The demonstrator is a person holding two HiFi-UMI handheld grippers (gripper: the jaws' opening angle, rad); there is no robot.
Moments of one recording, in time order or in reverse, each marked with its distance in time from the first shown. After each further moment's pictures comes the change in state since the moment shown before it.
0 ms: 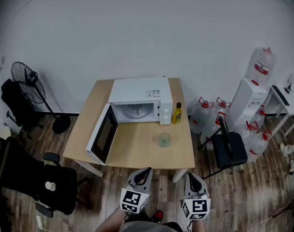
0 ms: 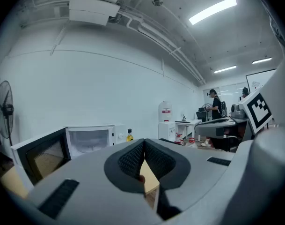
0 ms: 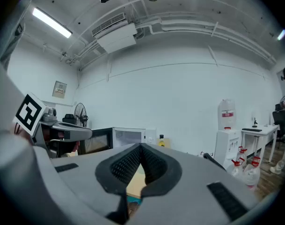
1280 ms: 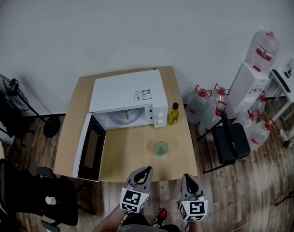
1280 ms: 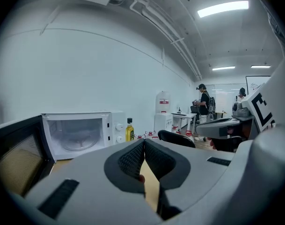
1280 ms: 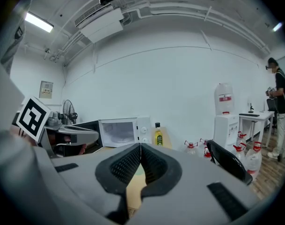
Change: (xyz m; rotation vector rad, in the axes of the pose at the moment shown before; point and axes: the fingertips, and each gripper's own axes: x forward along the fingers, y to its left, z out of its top) left arm 0.130 0.063 -0.034 -0.021 0.120 -0.109; right arm 0.120 -0.025 -0.037 0.105 0.117 -0.061
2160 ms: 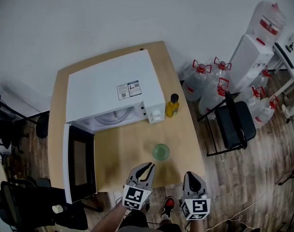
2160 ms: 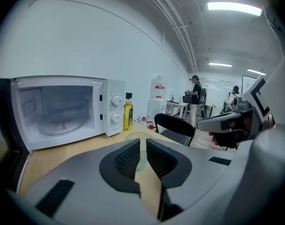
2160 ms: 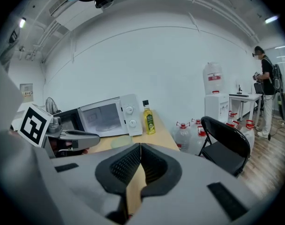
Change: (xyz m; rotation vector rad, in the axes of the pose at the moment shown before) left arm 0.102 0.042 -0.075 -0.023 0.174 -0.142; right arm 0.082 -0.032 -0.072 0.142 0.164 -0.120
